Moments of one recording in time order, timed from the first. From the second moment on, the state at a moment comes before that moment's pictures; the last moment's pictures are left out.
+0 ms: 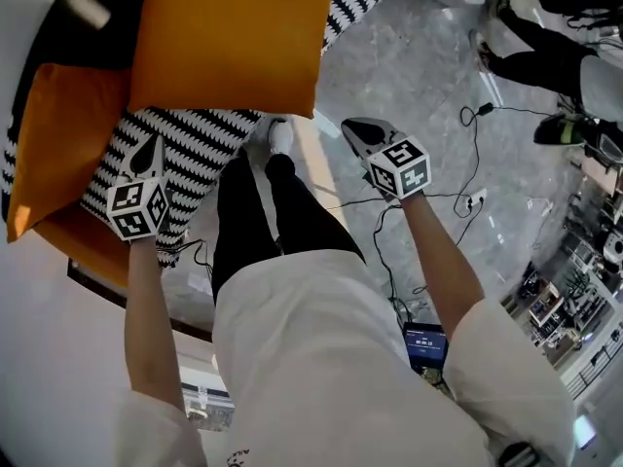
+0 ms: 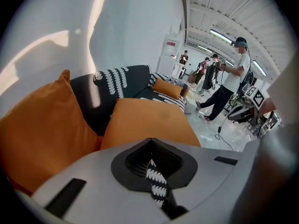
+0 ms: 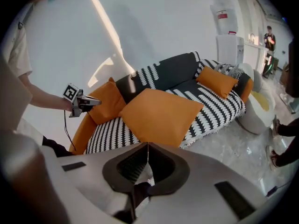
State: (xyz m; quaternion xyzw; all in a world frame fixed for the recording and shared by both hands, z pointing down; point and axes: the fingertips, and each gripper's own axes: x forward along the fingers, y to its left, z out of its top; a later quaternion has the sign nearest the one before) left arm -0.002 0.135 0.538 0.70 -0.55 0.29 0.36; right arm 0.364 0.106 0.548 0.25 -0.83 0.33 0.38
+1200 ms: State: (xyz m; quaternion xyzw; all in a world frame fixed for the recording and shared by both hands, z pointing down) left arm -0.137 0.087 0.777 0.69 -0.37 0.53 0.33; right arm 0.314 0.120 0.789 0.21 -0.74 0.34 0.54
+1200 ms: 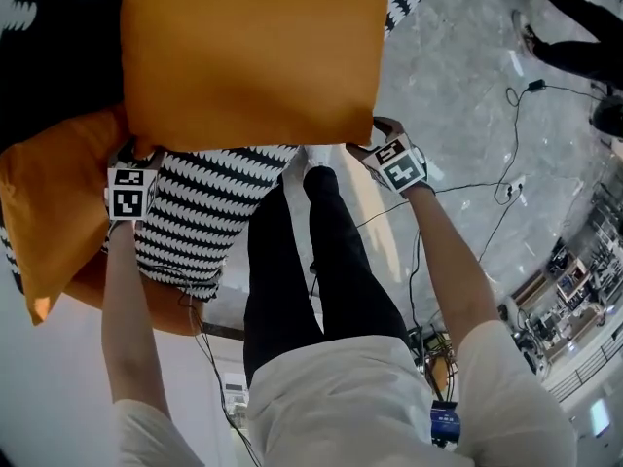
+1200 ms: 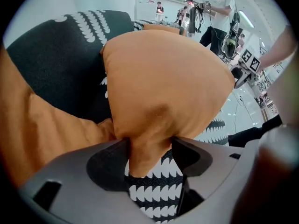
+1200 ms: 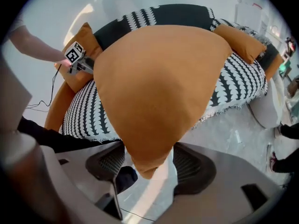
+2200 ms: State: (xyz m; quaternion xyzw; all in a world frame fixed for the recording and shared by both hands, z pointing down) left arm -0.122 0.025 0.612 0.72 -0.45 0.39 0.35; right arm 0.292 -0.008 0.556 0.22 -0.81 0.29 0.46
